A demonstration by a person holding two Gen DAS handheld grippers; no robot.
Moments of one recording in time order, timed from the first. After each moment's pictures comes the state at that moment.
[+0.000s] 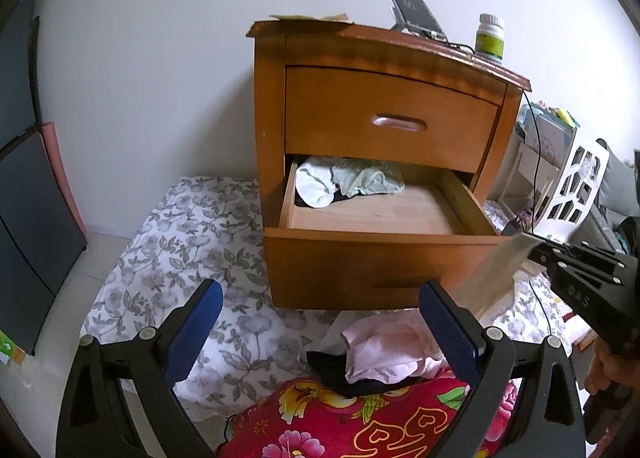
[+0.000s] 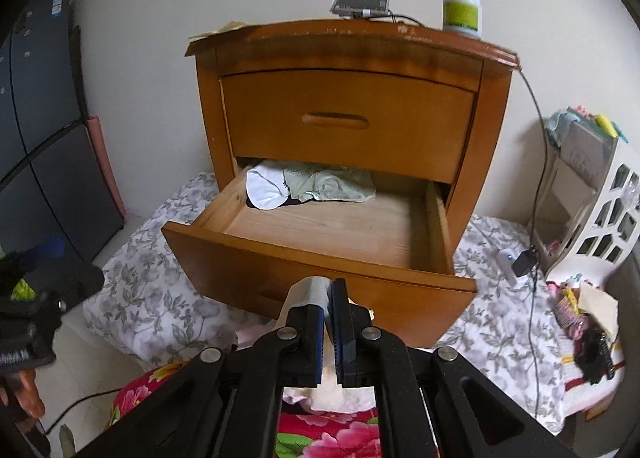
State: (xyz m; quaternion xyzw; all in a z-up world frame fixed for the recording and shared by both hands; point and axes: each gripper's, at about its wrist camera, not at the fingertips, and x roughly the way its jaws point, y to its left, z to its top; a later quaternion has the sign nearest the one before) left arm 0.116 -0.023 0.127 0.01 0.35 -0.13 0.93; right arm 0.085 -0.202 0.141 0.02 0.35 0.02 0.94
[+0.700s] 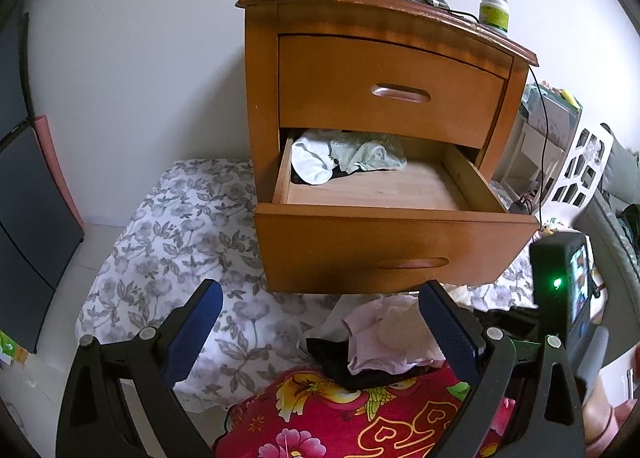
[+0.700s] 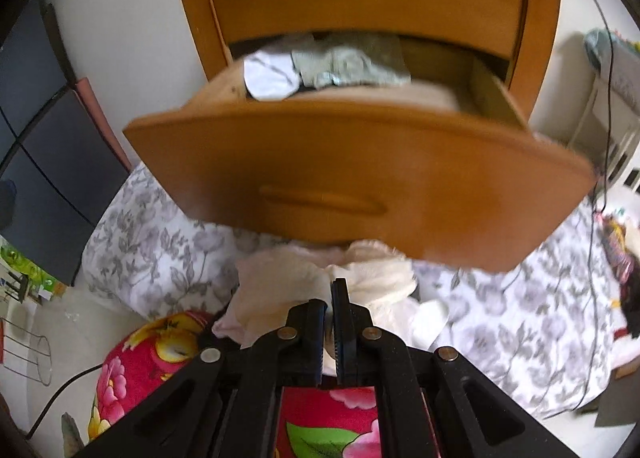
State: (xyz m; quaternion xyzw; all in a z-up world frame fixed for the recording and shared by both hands) left arm 0.128 -0.029 0.104 0.02 0.38 -0.13 0.92; right arm 0.118 -0.182 0.016 0.06 0.48 0.04 0.87
